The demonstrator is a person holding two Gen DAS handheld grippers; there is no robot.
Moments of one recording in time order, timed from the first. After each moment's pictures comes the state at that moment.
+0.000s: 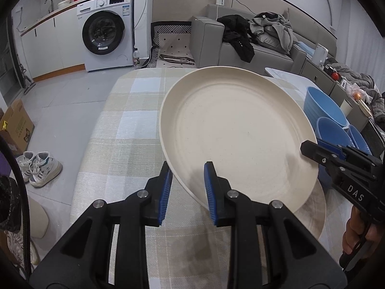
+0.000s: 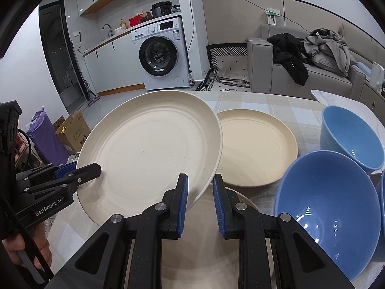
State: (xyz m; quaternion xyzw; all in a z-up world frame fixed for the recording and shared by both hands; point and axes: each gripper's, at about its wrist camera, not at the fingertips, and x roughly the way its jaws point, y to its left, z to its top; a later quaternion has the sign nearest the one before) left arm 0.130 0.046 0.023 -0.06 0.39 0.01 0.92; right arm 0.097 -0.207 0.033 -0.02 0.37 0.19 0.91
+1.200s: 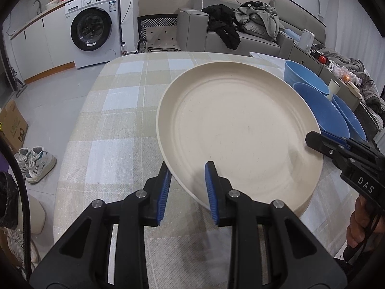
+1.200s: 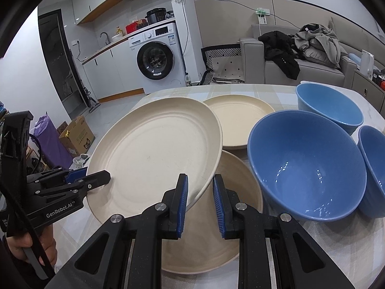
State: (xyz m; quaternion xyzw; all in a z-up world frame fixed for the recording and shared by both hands) left arm 0.067 0.012 0.006 -0.04 0.42 -0.03 0.91; right arm 0.022 -0.245 0.029 0.01 0.37 0.18 0.91
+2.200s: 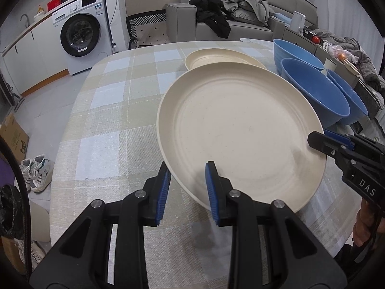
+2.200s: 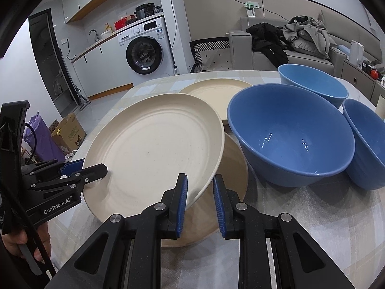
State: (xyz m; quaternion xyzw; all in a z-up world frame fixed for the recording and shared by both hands) left arm 0.070 -0.017 -0.010 0.01 0.43 -0.04 0.90; right arm 0.000 -0.264 0.007 0.01 0.39 0.15 0.91
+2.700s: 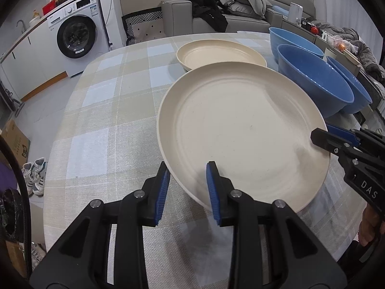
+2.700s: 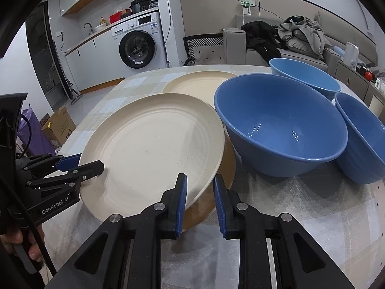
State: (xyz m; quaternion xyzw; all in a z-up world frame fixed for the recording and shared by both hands) left arm 0.077 -0.033 -0.030 0.03 0.44 -0.04 0.90; right arm -0.001 -0.271 -0.007 -0.02 0.40 0.12 0.91
